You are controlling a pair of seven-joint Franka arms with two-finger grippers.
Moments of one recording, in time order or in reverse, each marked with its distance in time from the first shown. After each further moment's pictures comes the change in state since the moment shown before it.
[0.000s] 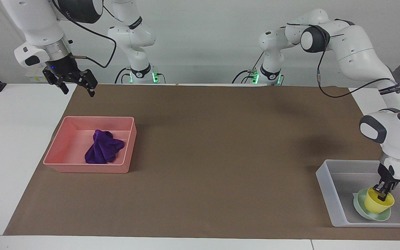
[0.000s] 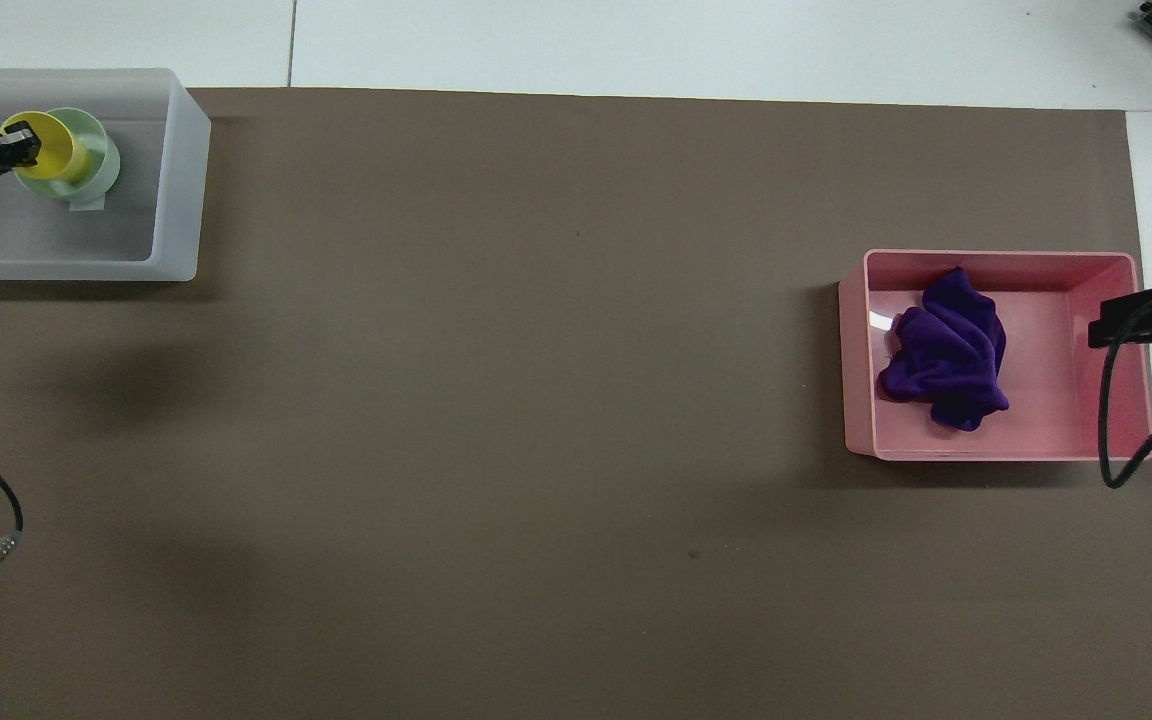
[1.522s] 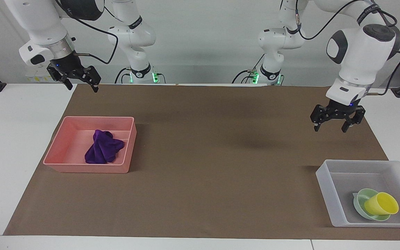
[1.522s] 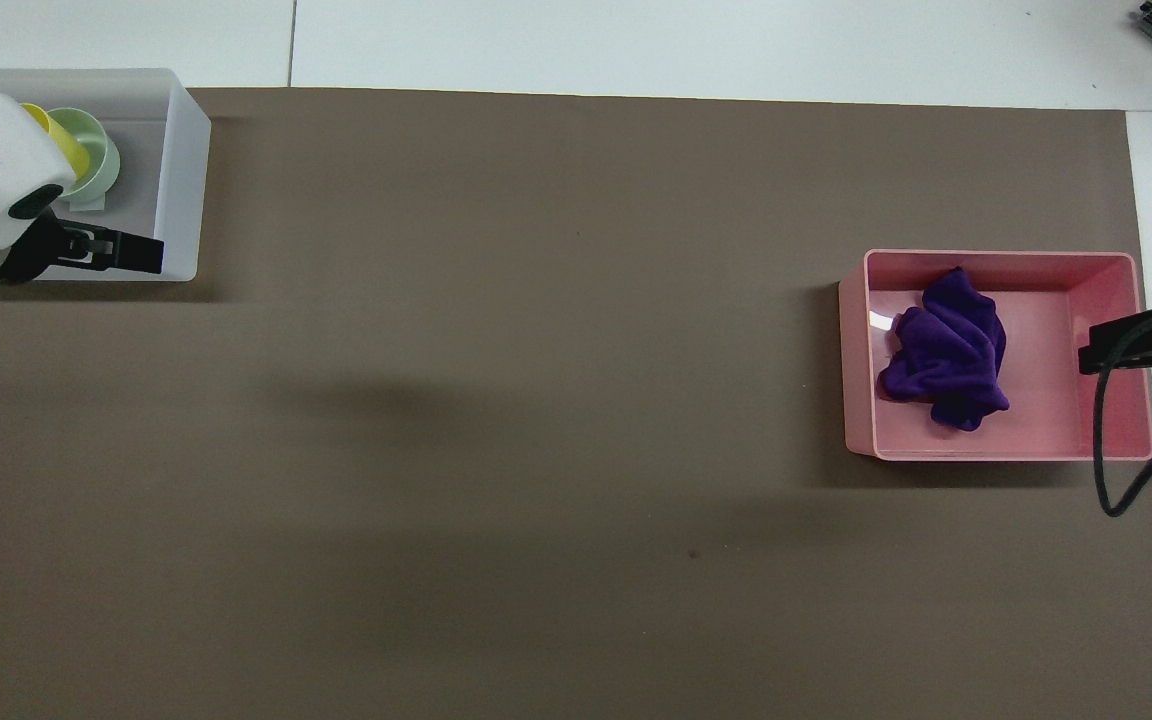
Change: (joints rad) left arm -0.297 -0.699 -0.033 -0.407 -0.008 -0.559 0.338; right arm 0.006 -0.017 0.013 -0.002 0.000 -0.066 -0.003
